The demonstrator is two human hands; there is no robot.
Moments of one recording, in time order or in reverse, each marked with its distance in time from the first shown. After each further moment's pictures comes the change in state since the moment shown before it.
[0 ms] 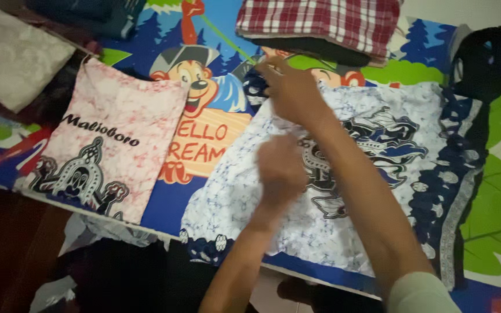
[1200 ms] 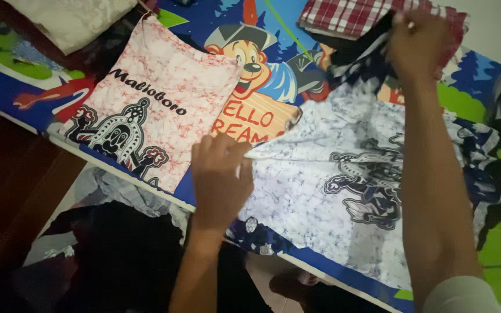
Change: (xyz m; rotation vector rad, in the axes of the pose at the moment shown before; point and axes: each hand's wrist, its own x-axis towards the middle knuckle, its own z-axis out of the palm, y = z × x) left_hand -0.050 -0.074 -0.224 0.015 0.179 -0.218; right_hand 0.045 0.103 -0.032 0.198 0.223 0.429
